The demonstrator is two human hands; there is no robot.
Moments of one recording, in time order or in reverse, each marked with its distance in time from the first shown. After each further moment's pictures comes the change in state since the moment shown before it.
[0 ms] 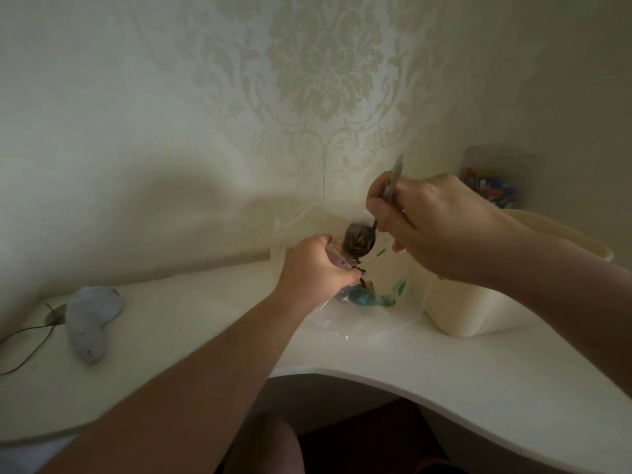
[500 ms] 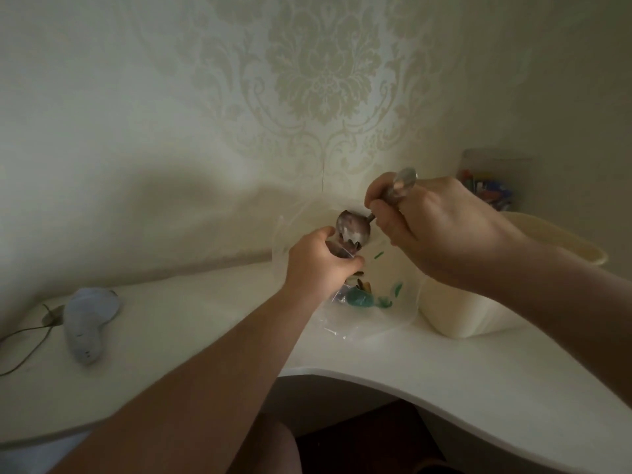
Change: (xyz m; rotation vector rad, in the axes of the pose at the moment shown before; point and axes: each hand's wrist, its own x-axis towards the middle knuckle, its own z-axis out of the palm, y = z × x) left_hand 0.004 0.012 0.008 -0.169 0.091 0.008; right_hand -0.002 0.010 0.007 -0.082 0.140 -0.189
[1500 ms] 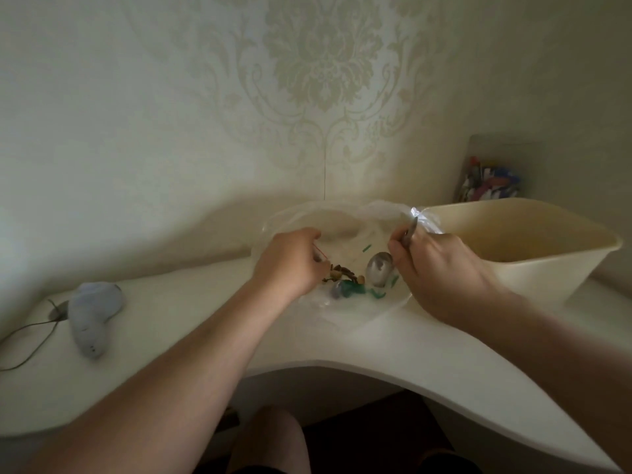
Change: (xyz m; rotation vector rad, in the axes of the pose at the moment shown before) left_hand 0.001 -0.020 -0.039 0.537 -0.117 0.077; right_hand -0.050 0.023 0.065 0.049 -0.090 0.360
